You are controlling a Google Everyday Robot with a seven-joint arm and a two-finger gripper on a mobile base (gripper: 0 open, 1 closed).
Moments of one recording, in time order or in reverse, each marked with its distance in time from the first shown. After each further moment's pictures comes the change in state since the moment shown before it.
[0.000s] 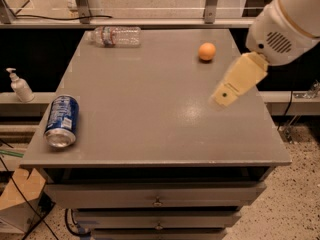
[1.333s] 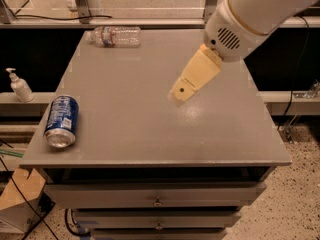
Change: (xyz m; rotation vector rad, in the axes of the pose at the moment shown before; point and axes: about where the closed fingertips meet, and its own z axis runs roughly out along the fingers) arm -0.055 0.028 0.026 -0.044 -0.028 0.029
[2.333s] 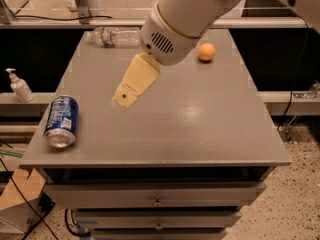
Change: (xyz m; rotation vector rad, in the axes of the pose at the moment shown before) arm -0.077 0.066 0.042 -0.129 -0.049 -0.134
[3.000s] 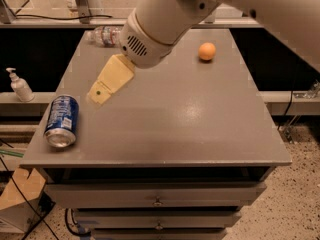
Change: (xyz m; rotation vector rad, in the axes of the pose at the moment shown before) arm -0.032 0.006 0.035 -0.046 -0.061 0.073
